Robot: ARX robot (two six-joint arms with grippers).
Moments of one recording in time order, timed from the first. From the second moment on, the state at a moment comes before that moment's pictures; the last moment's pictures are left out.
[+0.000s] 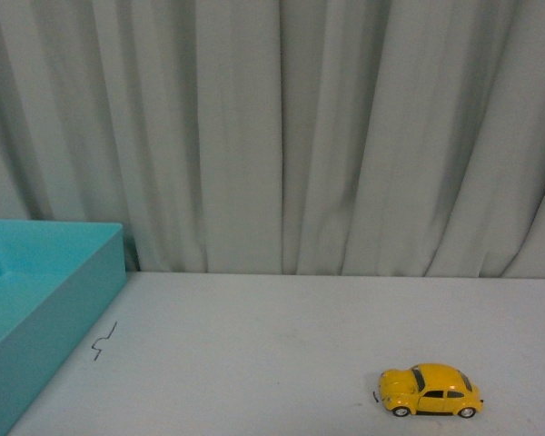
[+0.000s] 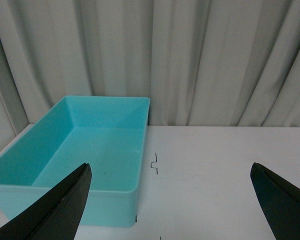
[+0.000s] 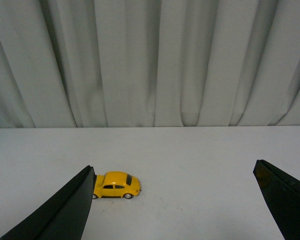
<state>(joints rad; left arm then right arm) 0.00 0.00 0.01 0.00 0.00 0.00 0.00 0.00 0.01 0.00 0.00 -0.01</state>
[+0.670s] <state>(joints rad) 0.00 0.00 0.01 0.00 0.00 0.00 0.00 0.00 0.01 0.00 0.00 -0.01</state>
